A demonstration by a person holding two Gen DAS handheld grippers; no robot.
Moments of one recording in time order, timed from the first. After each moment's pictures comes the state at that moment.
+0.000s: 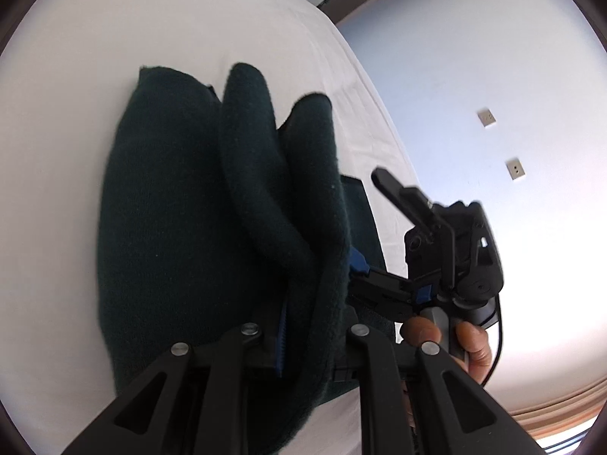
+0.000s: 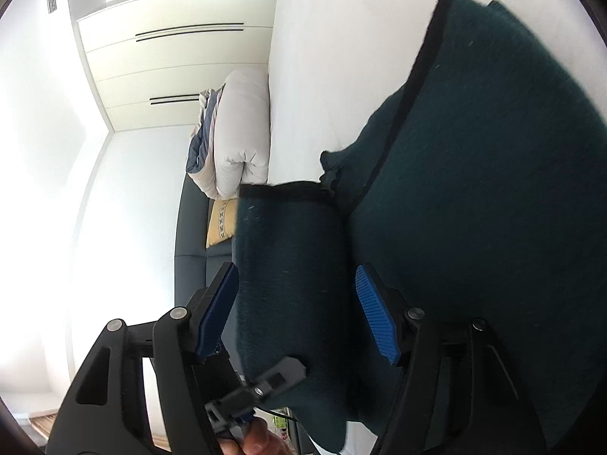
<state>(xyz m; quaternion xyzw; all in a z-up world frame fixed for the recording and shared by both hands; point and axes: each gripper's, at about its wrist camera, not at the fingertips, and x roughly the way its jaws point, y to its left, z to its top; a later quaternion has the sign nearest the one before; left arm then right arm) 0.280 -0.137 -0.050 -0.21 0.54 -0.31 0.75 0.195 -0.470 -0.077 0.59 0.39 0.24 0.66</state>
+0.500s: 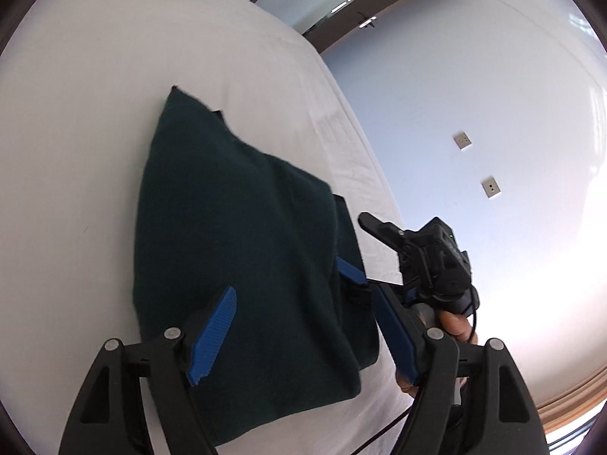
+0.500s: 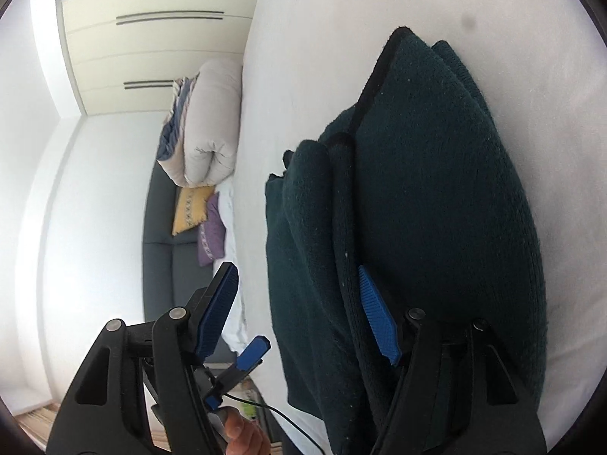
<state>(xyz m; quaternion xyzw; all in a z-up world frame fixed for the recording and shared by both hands) 0.251 -0.063 -0.042 -0.27 0.48 -0.33 0.77 0.189 -0.487 -0.062 0.53 0.45 0.21 0.69</state>
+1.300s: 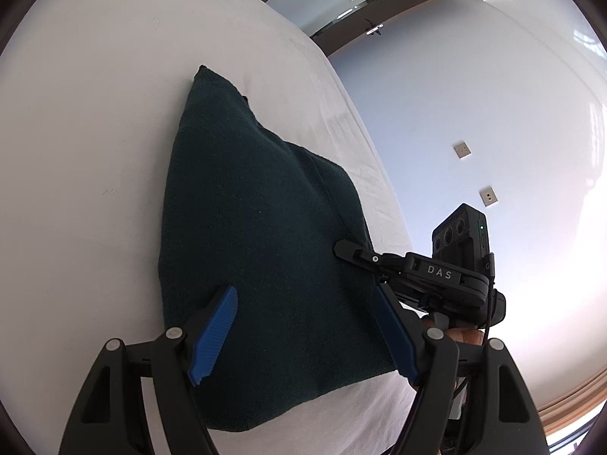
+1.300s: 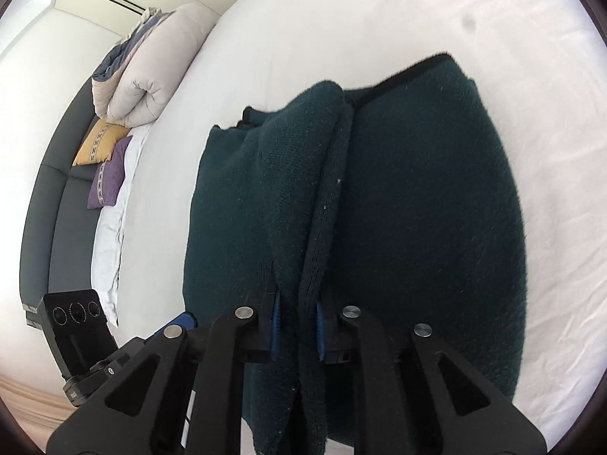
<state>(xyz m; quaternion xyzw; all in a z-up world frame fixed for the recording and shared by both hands) 0.244 -0.077 -0.060 -0.28 0.47 -0.33 0.77 0.182 -0.429 -0.031 0.30 0.51 0.13 0.79</state>
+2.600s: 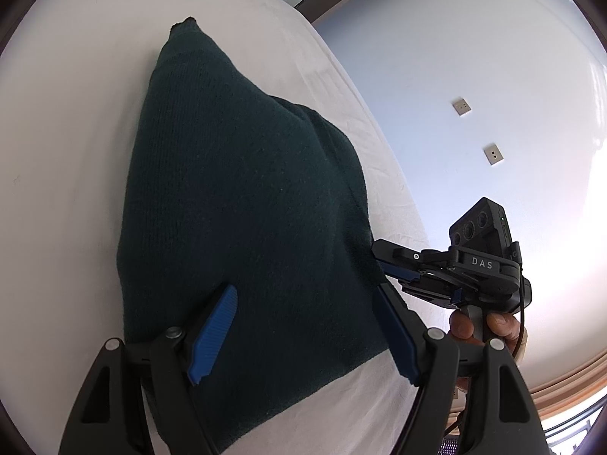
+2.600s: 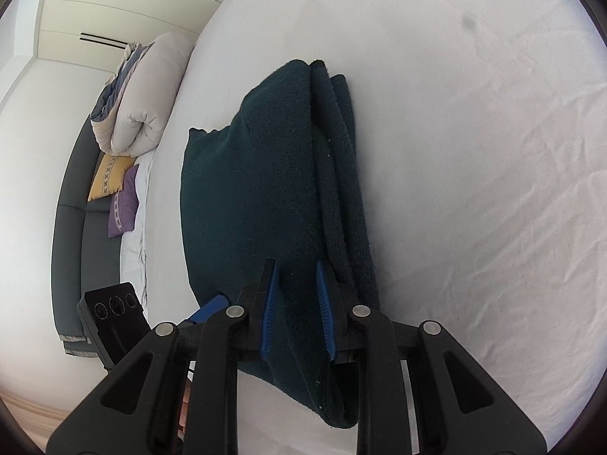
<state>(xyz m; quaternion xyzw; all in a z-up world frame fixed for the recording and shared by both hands) 0.244 -0.149 -0.078 -0.23 0.51 -0.36 0.75 0.143 -0.508 -0.048 0.39 0.52 0.11 0.75</state>
